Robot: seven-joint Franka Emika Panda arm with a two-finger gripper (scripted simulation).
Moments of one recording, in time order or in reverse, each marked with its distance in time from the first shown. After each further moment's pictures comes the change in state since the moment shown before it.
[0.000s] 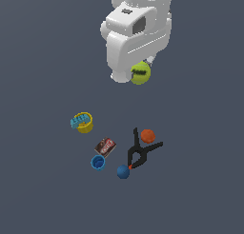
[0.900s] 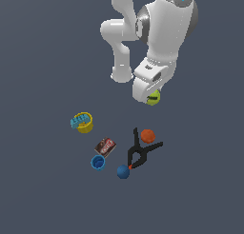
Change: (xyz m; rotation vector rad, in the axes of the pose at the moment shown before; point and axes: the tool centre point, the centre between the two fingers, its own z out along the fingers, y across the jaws) arm 0.023 -0.071 0.131 0.004 0.002 -0.003
